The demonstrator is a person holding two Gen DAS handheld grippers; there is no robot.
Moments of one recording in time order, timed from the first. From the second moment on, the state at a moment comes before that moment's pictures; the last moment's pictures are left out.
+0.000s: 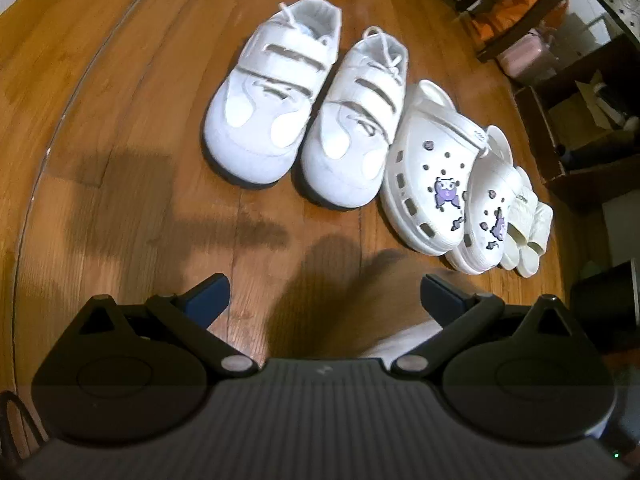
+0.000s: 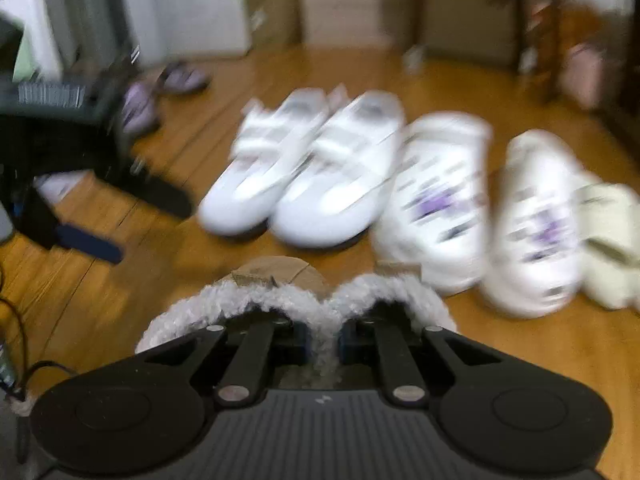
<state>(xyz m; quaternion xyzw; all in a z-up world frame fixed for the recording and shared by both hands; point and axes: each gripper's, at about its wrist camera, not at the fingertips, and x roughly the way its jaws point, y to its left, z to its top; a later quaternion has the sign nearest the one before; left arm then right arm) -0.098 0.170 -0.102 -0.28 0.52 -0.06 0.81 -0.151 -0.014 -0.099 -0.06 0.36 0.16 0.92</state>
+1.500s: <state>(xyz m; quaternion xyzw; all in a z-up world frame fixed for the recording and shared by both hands) -0.023 -0.016 -0.134 -0.16 0.53 -0.20 0.81 0.148 -0.393 -0.058 -0.05 0.35 -0.25 0.90</state>
